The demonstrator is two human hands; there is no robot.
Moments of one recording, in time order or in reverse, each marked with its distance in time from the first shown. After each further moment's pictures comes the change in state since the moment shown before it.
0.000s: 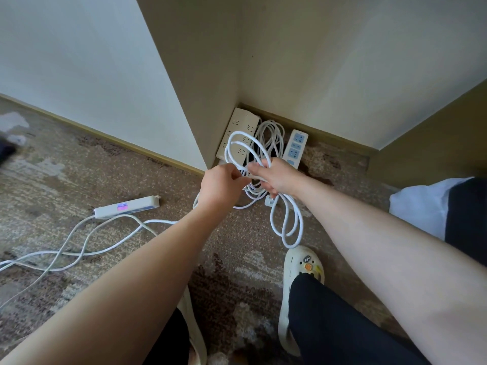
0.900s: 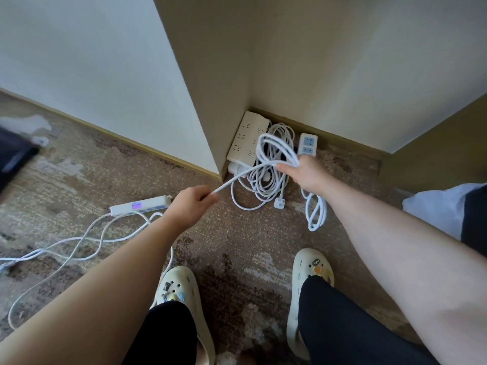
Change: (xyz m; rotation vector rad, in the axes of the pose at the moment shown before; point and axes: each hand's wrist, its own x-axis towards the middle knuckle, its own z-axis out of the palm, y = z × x) left_hand -0.016 -0.088 -0.048 0.028 -0.215 0.022; right_hand 0.009 0.029 -0.038 -0.284 0.281 0.003
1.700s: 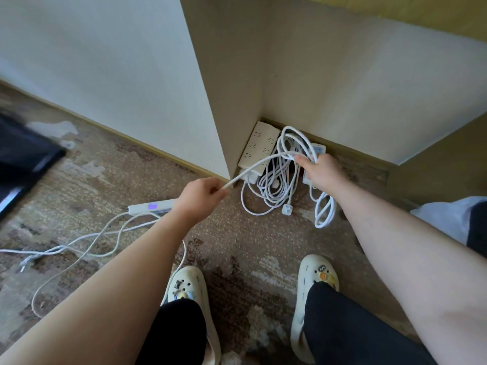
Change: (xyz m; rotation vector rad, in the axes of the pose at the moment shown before) left_hand -0.024 0.045 -0.034 0.102 0.142 0.009; right_hand -0.016 -0.025 -0.023 0.013 0.181 0.078
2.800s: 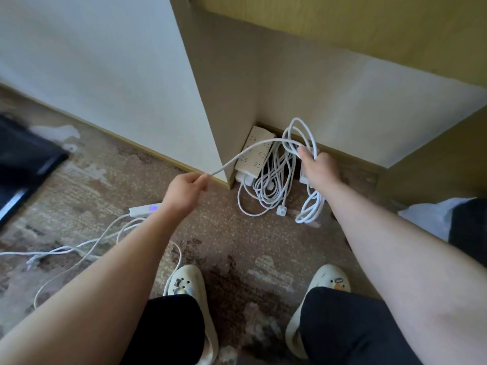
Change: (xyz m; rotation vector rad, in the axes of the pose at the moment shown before) left_hand -0.006 0.013 -0.028 -0.328 0.099 -0.196; right_hand -0.014 -0.018 -0.018 0.167 0.124 0.059
